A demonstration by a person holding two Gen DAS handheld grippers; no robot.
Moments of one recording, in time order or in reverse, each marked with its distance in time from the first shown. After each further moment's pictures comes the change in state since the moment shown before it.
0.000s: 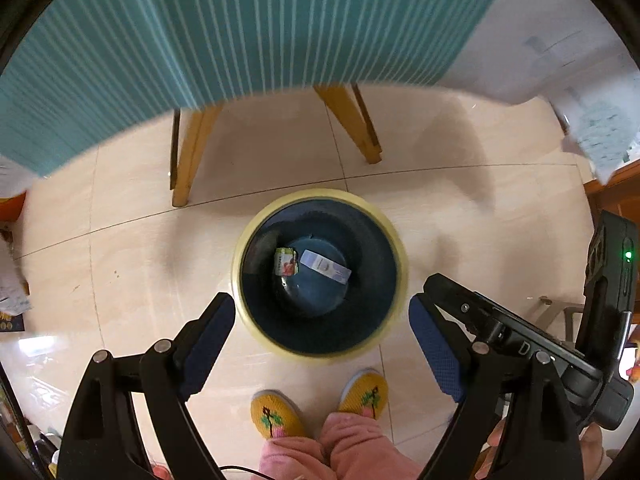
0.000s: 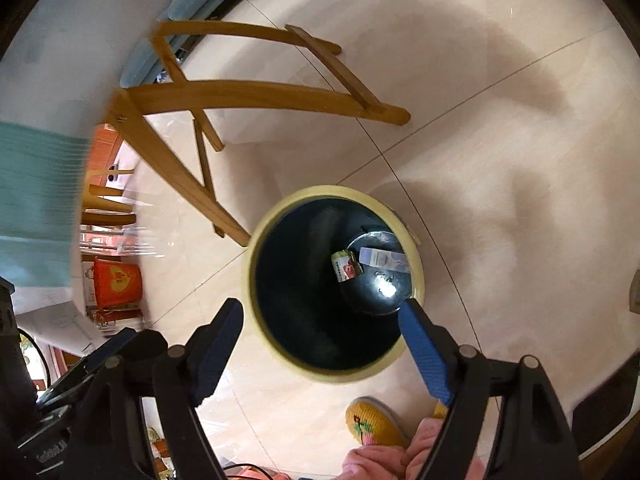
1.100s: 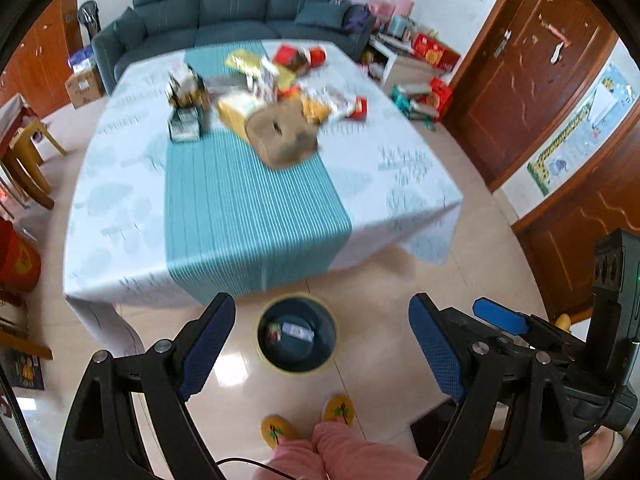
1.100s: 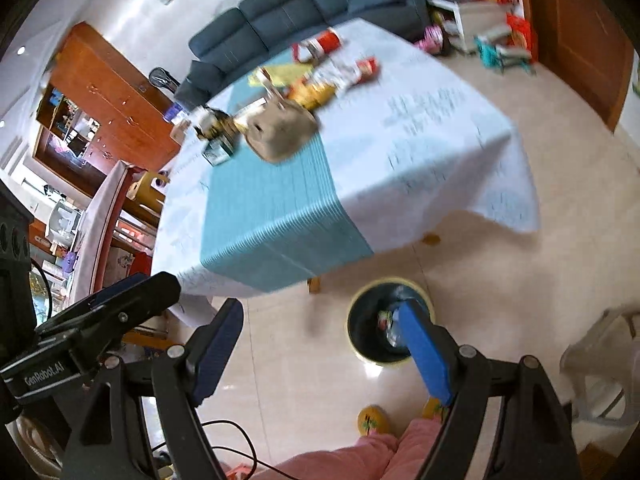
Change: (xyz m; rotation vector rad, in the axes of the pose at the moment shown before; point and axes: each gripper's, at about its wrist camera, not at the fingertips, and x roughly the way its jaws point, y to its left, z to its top) left arm -0.371 0.020 0.037 0.113 -0.308 -0.144; right arm -0.323 0.212 -0.036 -0.267 -0.263 -0.013
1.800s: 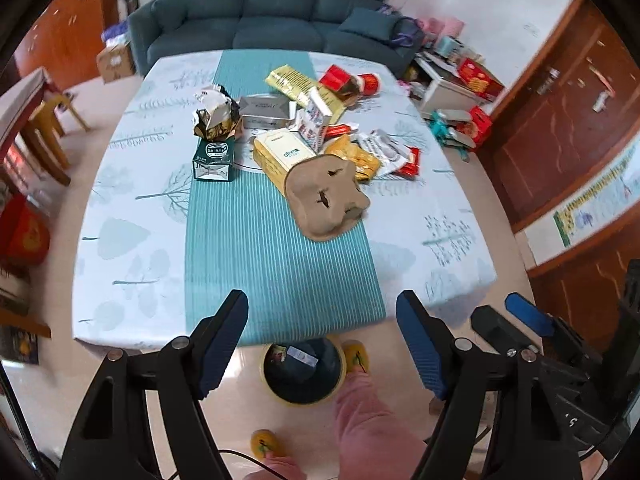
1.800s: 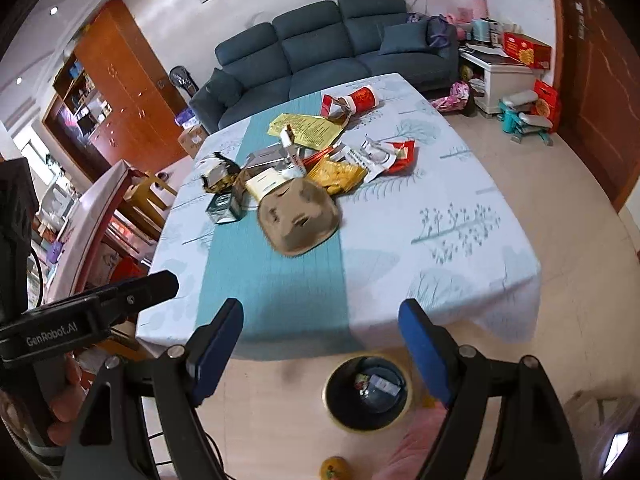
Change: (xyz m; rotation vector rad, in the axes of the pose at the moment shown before) left arm 0.050 0.035 0.098 -0.179 0.022 0.066; right arm 0.023 0.027 0.108 -0.172 -0.084 -0.046
